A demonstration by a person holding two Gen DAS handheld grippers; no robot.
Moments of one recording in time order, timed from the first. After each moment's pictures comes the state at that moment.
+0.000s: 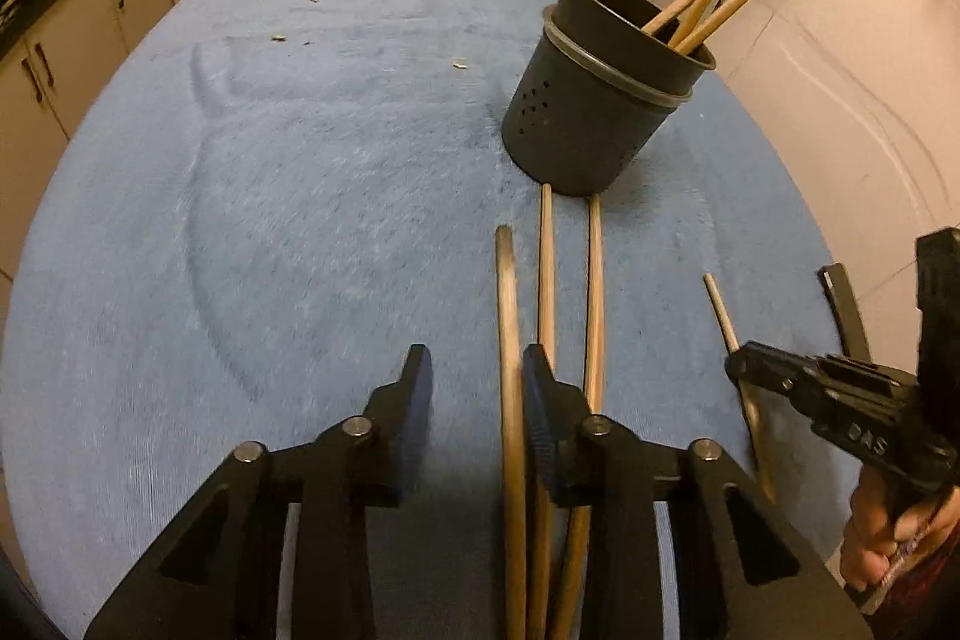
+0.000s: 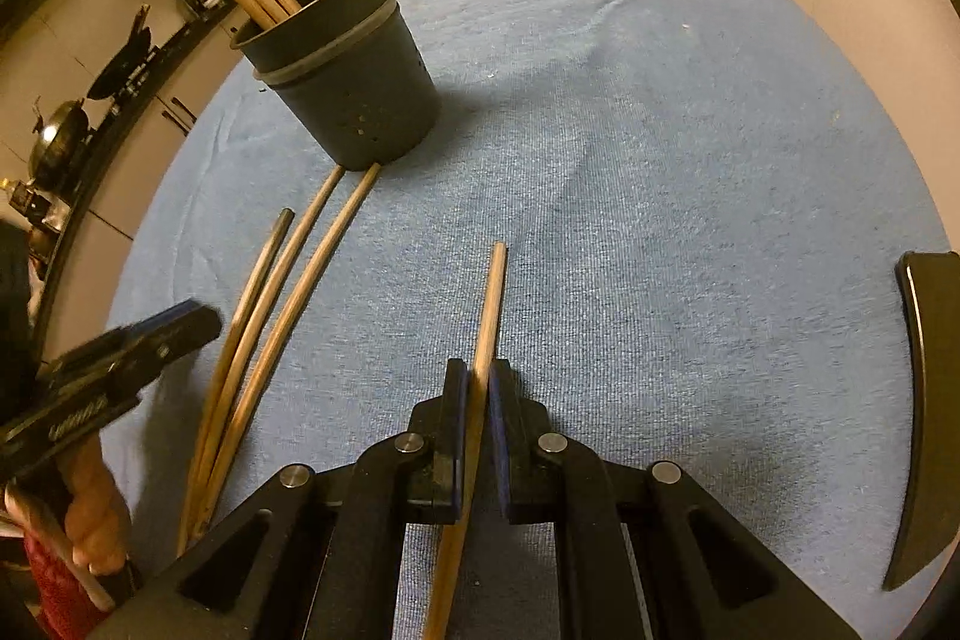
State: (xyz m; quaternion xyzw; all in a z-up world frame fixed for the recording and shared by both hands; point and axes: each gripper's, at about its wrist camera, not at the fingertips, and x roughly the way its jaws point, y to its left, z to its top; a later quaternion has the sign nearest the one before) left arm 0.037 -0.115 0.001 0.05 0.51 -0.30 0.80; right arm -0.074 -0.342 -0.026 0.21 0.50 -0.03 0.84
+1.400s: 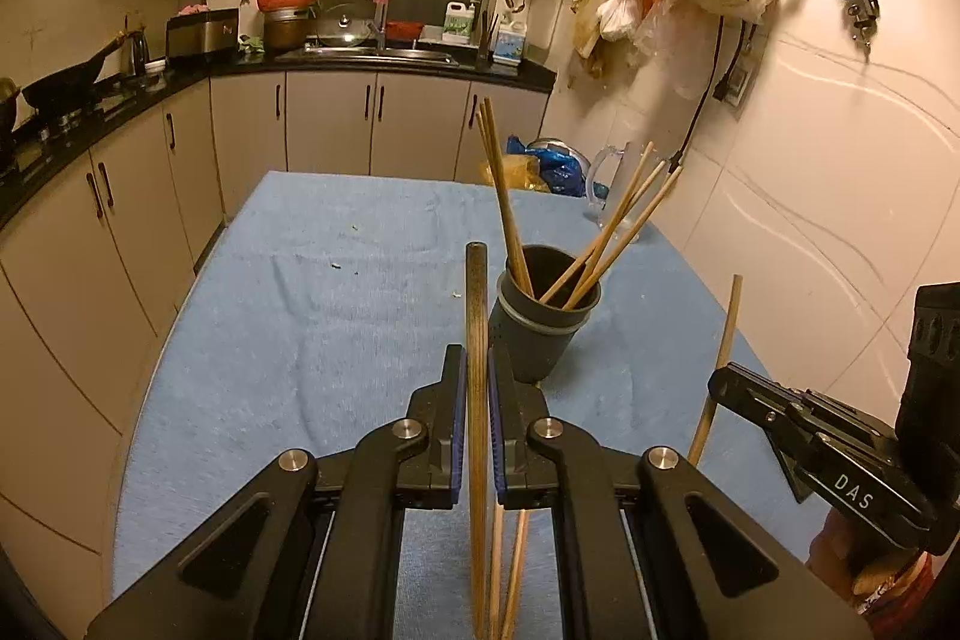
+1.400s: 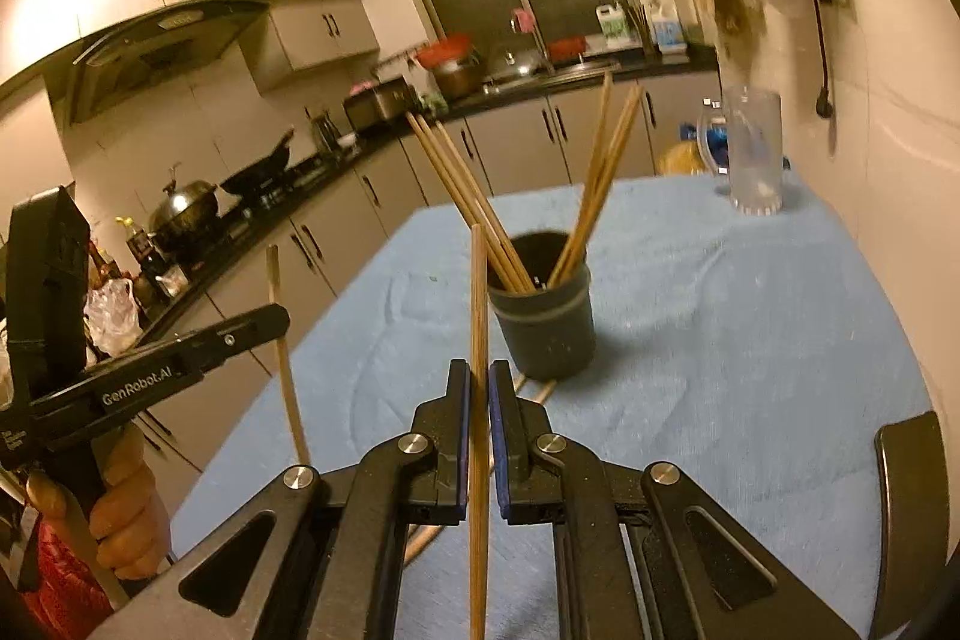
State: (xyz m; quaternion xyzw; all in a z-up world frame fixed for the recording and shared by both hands) left arm -0.027 -0.069 0.134 0.00 0.33 -0.29 0.90; right arm -0.119 -0.294 0.094 0.17 0.26 0.04 0.95
